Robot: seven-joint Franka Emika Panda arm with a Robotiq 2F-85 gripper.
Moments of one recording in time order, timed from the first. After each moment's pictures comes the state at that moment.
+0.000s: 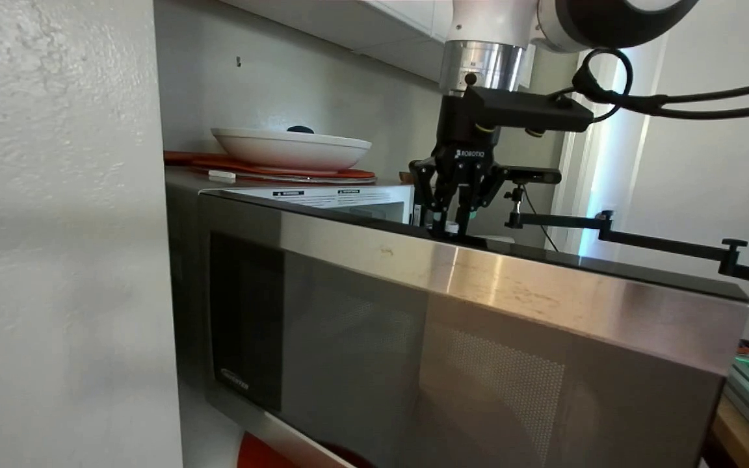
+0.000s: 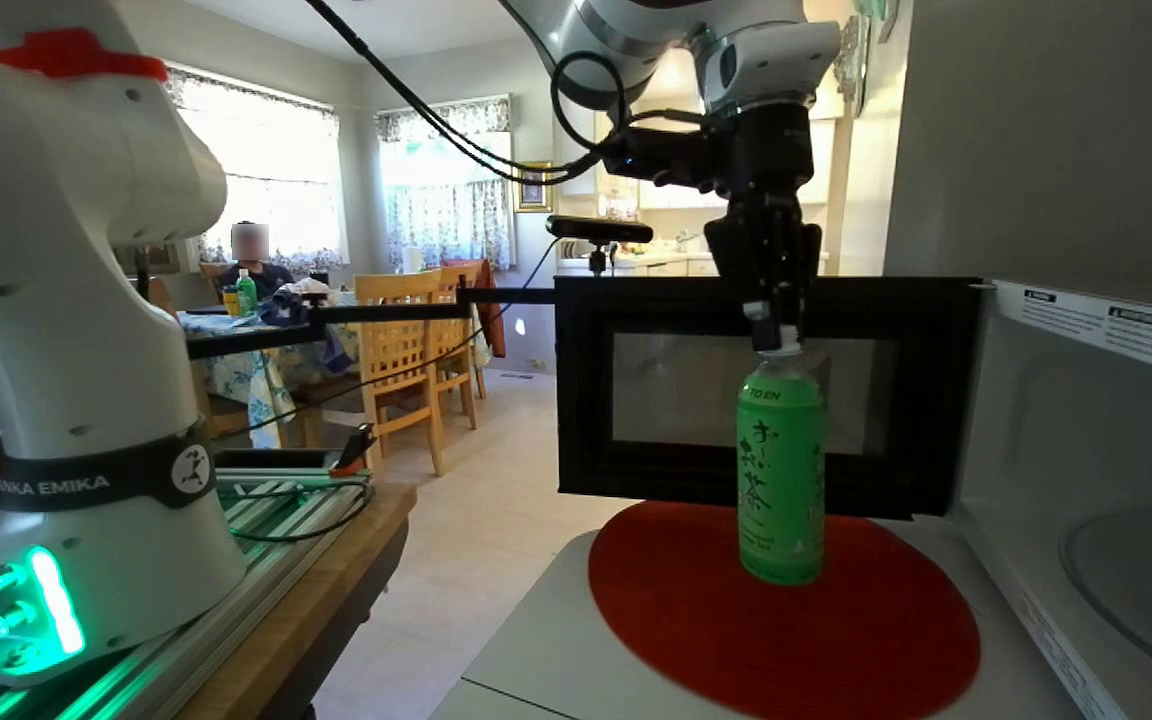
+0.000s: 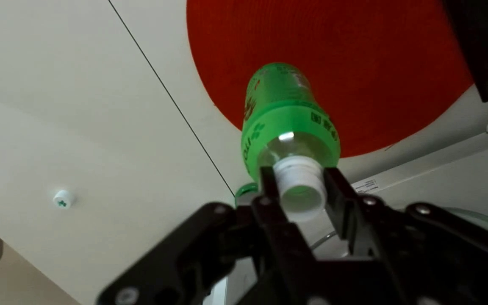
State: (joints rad) arm 0.00 -0.06 0.12 -2.34 -0.27 2.35 1.14
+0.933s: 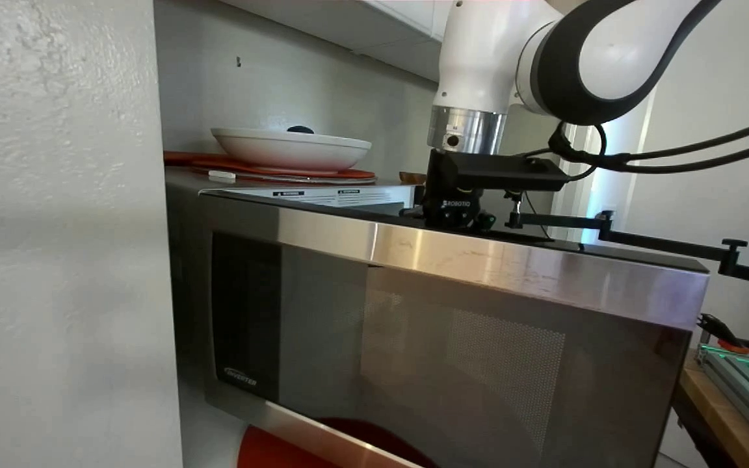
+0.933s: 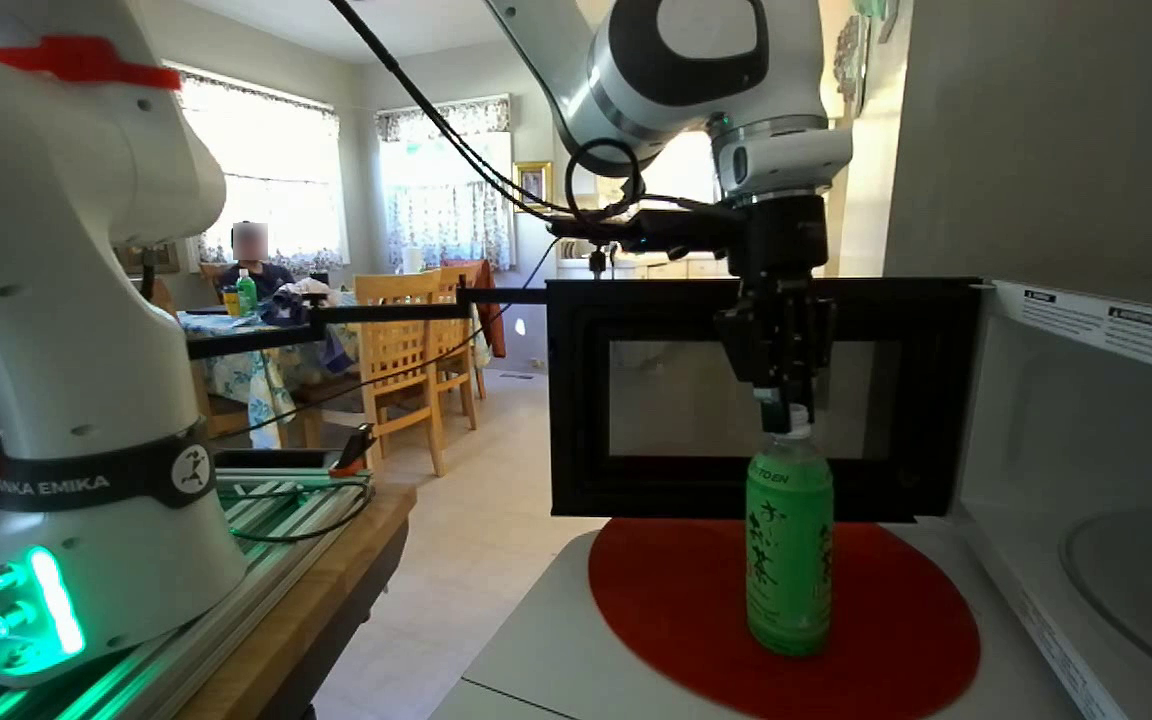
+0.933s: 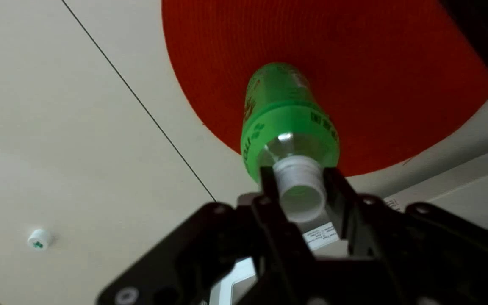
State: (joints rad) arm 0.02 0.07 0.07 -2.36 -0.29 2.51 1.19
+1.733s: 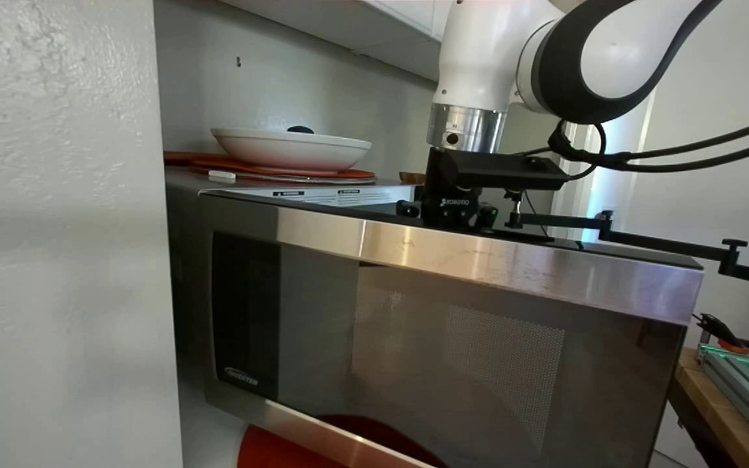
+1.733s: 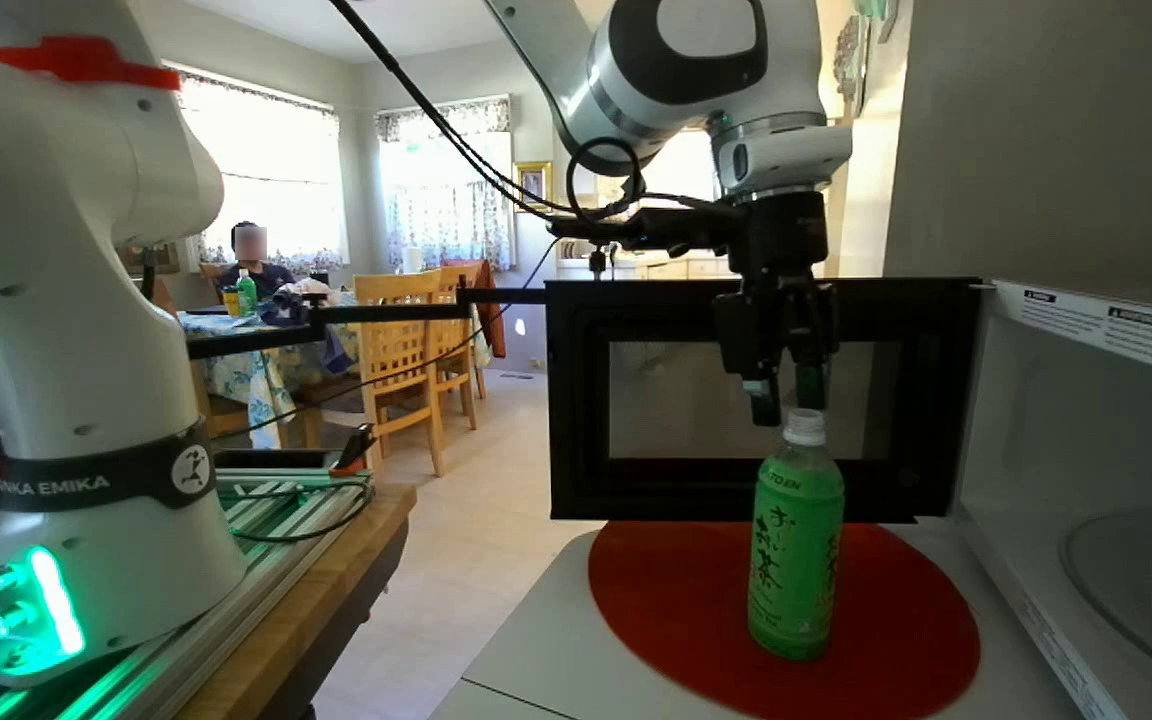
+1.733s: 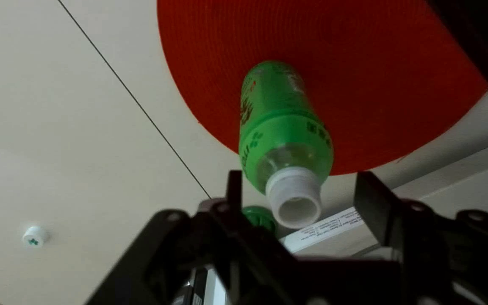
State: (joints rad) arm 0.04 0.06 0.05 -2.36 -0.29 2.51 1.19
